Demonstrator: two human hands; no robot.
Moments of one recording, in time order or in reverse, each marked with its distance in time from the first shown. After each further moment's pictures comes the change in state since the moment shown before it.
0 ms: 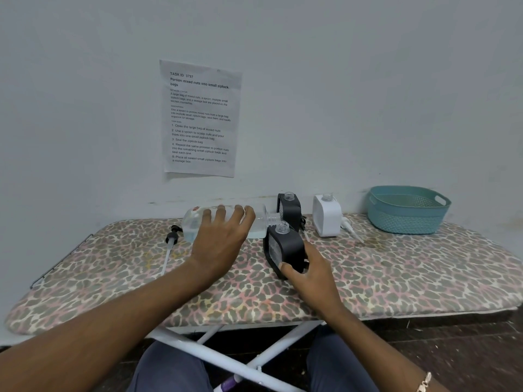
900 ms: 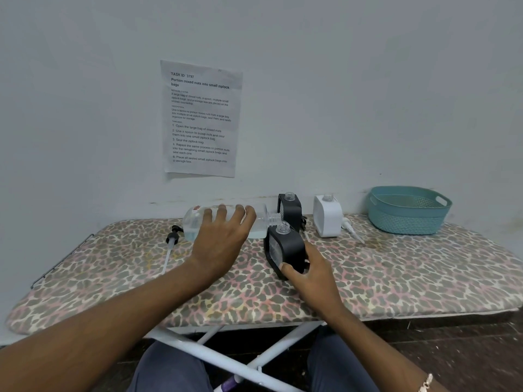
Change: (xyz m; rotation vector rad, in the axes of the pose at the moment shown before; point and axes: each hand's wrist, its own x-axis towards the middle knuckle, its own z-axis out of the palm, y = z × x) left_hand 0.001 -0.001 0.000 0.021 -0.007 0.010; right_hand 0.001 0.000 0.001 -0.002 0.004 0.005
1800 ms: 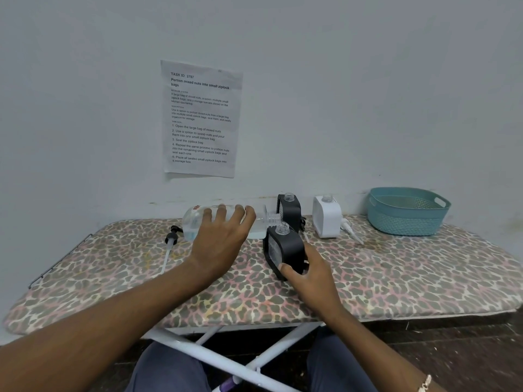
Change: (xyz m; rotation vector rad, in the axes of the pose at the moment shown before) left_hand 0.001 0.000 0.001 -0.007 0.017 0.011; right_hand -0.002 -0.003 -0.001 0.003 -0.005 0.004
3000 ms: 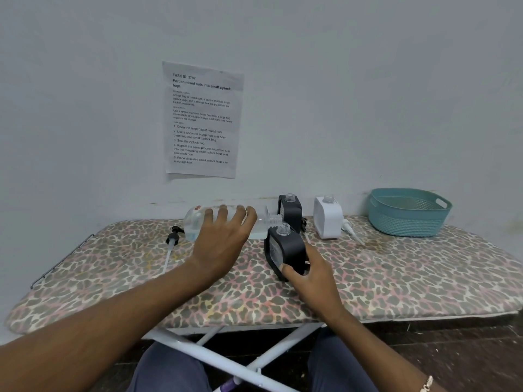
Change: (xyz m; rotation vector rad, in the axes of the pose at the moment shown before) left_hand 0.000 -0.001 -0.001 0.003 0.022 0.007; right_hand 0.002 0.008 0.002 -0.013 0.007 0.001
